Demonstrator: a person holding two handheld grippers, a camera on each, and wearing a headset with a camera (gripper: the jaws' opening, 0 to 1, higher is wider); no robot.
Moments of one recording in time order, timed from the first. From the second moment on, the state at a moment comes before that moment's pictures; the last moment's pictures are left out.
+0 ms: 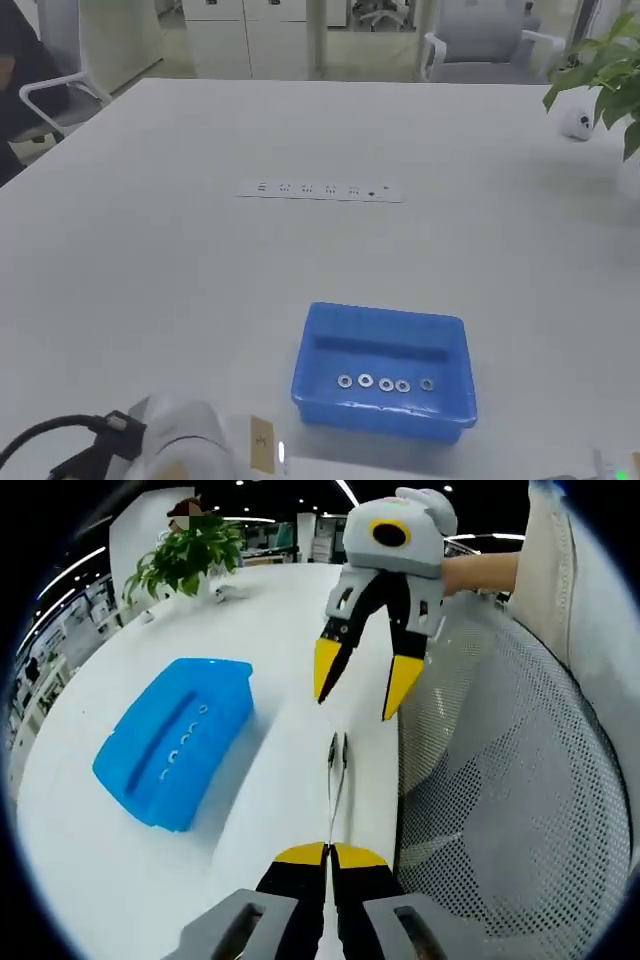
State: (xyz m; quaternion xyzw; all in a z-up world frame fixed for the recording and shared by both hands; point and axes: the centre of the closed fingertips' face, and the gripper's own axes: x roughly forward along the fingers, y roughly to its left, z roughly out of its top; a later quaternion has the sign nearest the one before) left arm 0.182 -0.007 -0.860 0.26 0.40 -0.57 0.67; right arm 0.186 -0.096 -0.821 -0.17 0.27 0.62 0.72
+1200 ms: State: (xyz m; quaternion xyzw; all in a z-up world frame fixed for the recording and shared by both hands) left arm 0.202 0.025 -0.827 0.16 0.38 -0.41 0.81; right arm 0.239 -0.207 -0.747 -0.06 0.15 0.36 0.92
